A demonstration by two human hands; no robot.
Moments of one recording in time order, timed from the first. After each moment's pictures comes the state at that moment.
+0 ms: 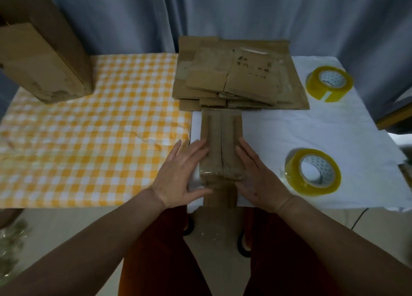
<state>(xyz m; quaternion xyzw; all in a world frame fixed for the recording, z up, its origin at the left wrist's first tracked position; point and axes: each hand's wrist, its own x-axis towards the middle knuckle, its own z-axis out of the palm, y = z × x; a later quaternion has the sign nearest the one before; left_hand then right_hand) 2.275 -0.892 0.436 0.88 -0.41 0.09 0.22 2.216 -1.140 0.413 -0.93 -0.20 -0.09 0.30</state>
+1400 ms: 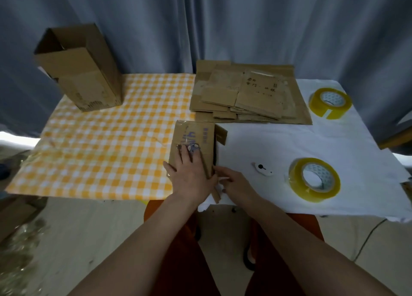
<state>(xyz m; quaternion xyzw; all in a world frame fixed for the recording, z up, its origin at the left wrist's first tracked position) 2.237 -0.920 0.469 0.99 -0.02 -0.05 0.10 2.207 -1.046 0.467 -0.80 0.09 0.17 0.57</state>
